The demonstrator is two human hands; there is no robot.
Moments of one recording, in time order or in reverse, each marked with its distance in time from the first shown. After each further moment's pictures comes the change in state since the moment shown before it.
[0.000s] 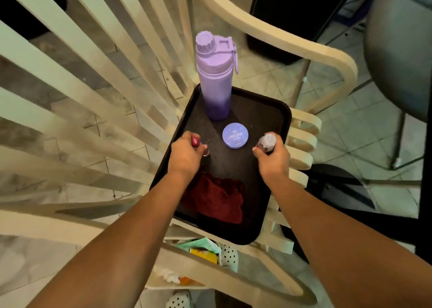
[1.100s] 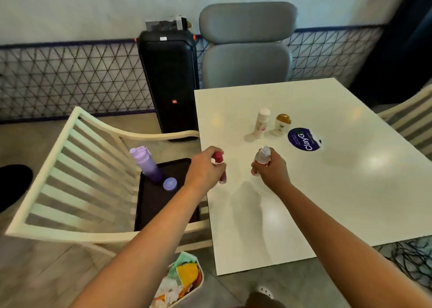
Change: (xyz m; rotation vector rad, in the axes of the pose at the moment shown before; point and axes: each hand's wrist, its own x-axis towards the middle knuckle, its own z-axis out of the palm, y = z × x) left_hand -0.423 0.251 -0.102 0.088 -0.404 0.744; right_hand -0.318 -0.062 -0.381 0.212 0.330 -0.087
